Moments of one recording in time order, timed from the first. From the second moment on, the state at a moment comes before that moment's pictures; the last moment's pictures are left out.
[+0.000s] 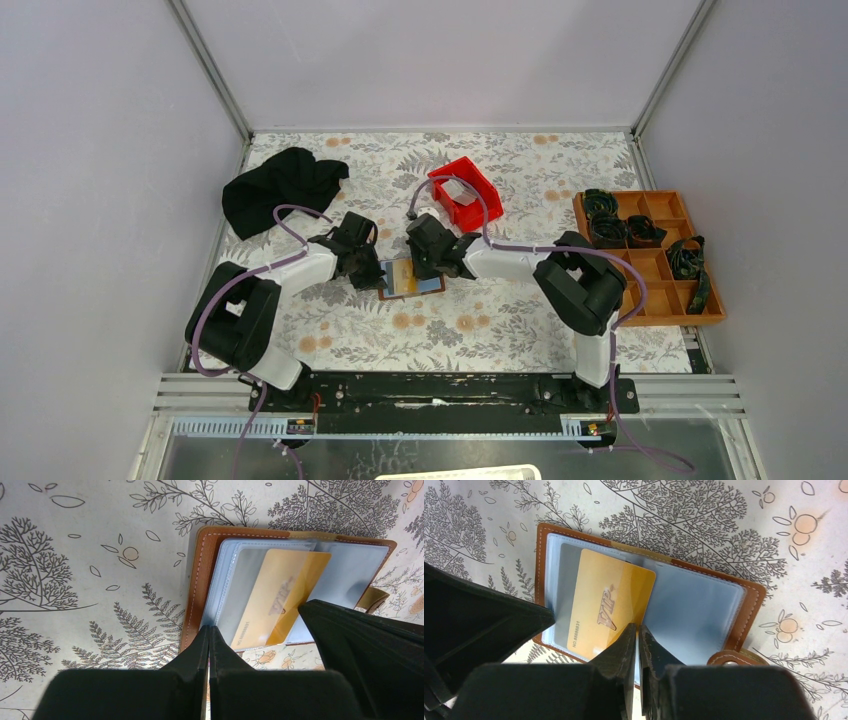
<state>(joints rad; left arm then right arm) -0.42 1.53 0.76 -0.36 0.13 -0.81 0.89 1.92 1.19 -0.18 0.07 0.56</state>
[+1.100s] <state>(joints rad) -0.42 1.53 0.76 -0.36 0.13 -0.81 0.90 1.95 1.21 -0.15 0.02 0.56</state>
